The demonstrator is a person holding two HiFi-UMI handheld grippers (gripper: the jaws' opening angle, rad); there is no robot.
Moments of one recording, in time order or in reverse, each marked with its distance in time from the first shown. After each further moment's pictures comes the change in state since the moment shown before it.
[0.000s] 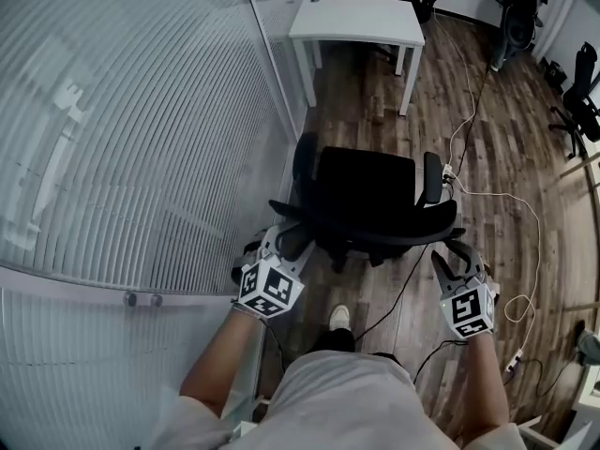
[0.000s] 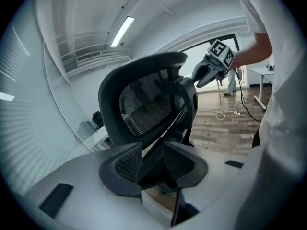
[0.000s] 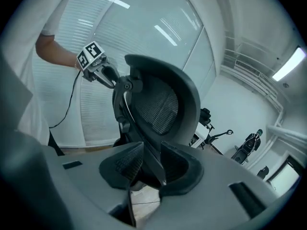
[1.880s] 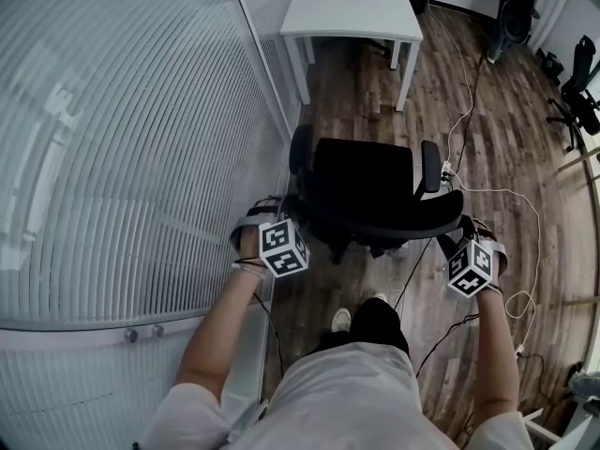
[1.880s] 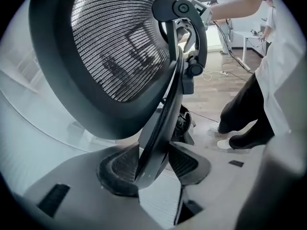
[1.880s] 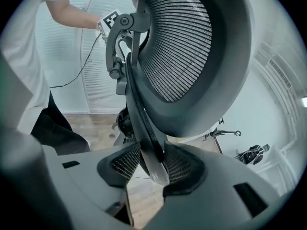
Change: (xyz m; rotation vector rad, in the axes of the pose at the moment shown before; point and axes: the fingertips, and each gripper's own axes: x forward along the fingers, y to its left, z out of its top) left arm 0.115 0.070 -0.069 0.314 0.347 -0.152; right arm 0.116 -0.048 -0.058 -0.229 0.325 0.145
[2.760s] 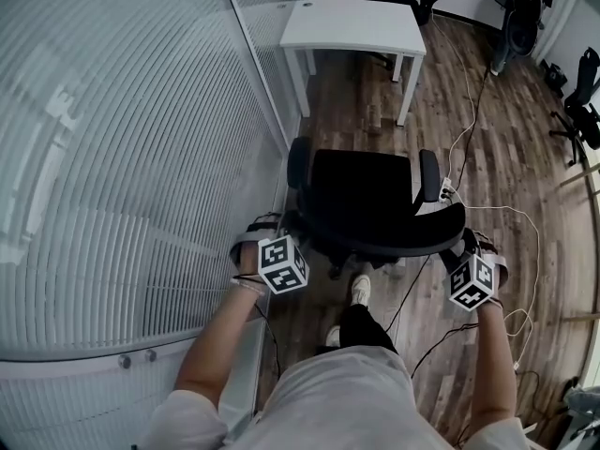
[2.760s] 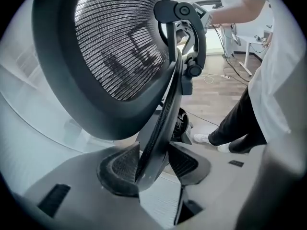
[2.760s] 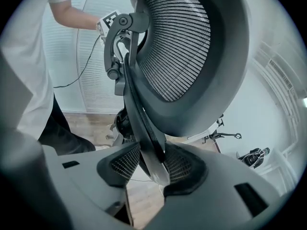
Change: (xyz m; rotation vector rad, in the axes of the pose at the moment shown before) left arm 0.028 0.025 0.019 -0.034 -0.006 -0.028; right arm 0.027 -0.047 -0.010 -0.013 -0.029 -0.001
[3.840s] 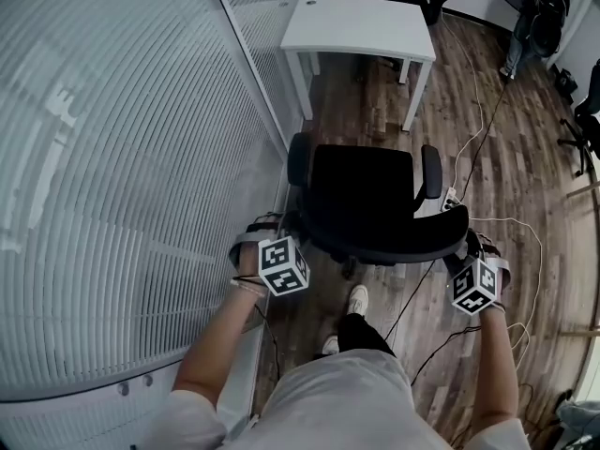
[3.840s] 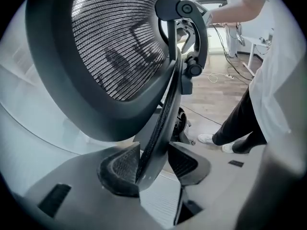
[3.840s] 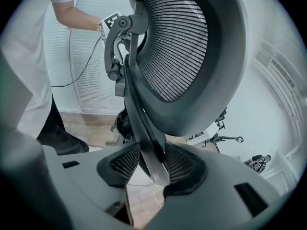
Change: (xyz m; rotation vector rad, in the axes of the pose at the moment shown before) left arm 0.042 0.075 0.022 -0.010 0.040 -0.015; right arm 0.046 -0.084 0.003 -0.009 -0.035 0.010
